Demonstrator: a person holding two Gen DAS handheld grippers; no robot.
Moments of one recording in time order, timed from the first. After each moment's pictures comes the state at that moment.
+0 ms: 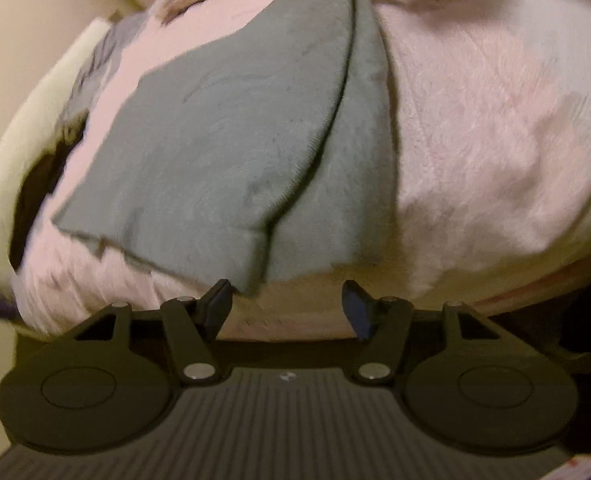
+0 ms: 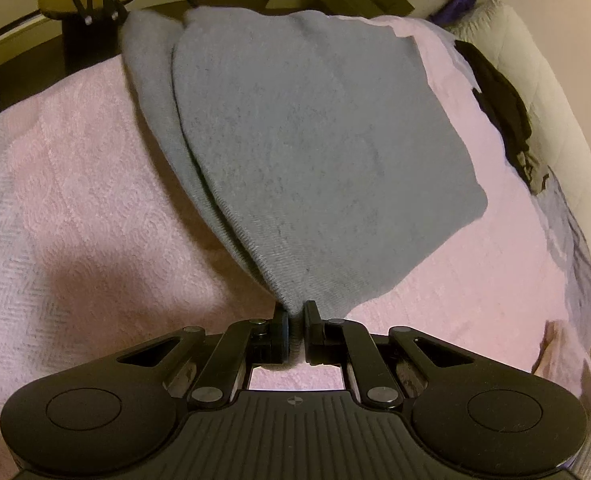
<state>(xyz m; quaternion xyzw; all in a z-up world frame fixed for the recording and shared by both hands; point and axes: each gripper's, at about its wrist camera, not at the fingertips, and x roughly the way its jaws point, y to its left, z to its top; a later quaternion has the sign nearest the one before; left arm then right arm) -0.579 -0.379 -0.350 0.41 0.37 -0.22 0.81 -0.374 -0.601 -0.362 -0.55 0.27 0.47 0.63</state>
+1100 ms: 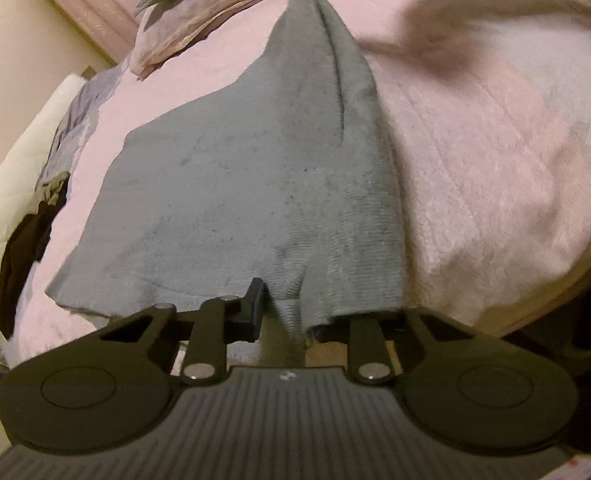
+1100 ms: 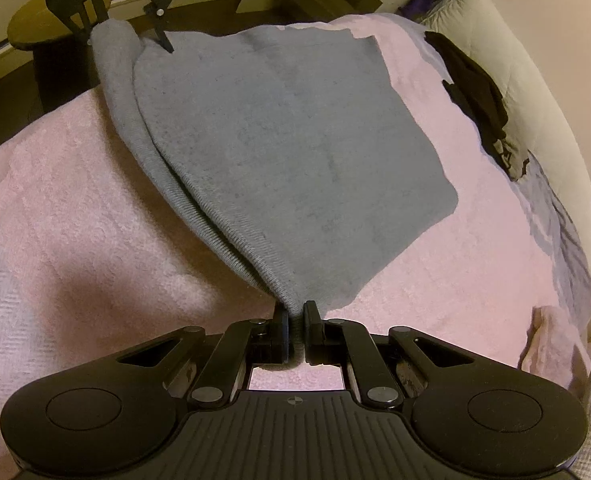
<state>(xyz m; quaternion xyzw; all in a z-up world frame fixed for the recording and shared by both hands) -0.541 -0.369 -0.329 0.40 0.33 -0.29 0.81 -0.358 -0.589 -0.327 -0.53 0.28 0.45 0.66</state>
